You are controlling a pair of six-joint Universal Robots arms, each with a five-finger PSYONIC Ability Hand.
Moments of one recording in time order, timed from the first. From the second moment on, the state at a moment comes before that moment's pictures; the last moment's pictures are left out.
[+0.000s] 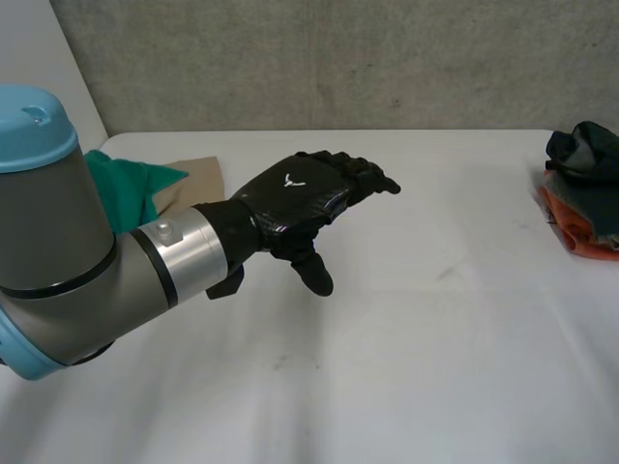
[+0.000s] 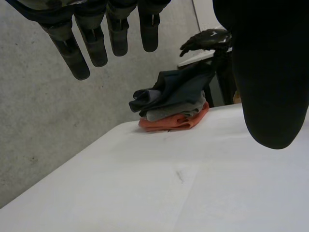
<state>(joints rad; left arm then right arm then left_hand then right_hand) 4.18 -1.85 -1.39 3.11 -0.95 3.28 0.93 -1.11 1.58 -0.68 0.79 2.80 0.22 0.22 0.22 0.22 0.05 0.20 0.22 0.22 0.24 0.07</state>
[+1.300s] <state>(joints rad) 4.69 -2.15 -1.23 3.45 -1.23 3.58 1.81 -1.27 1.85 -0.37 1.20 2.51 1.09 1.17 1.15 1.18 0.95 0.20 0.22 0.22 0.24 0.06</state>
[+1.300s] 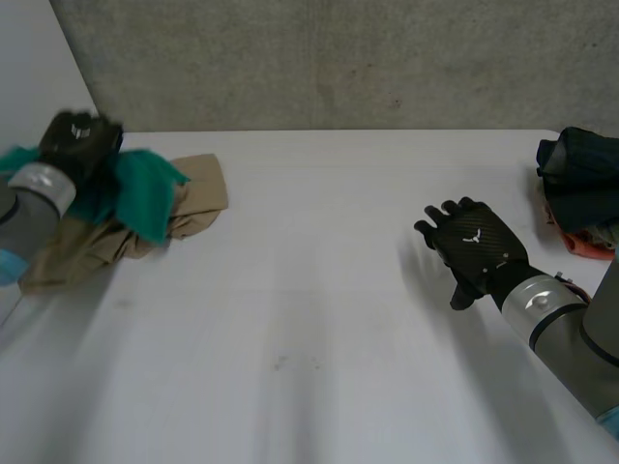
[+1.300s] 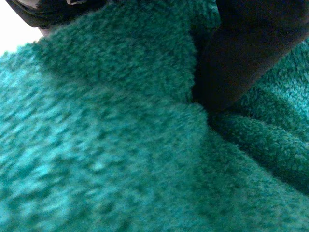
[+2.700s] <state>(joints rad) 4.39 -1.66 -1.78 3.33 -1.41 3.36 2.16 -0.88 1.21 0.25 1.28 2.86 0.19 0.20 0.21 0.20 0.05 0.33 0.38 0.38 0.36 0.19</state>
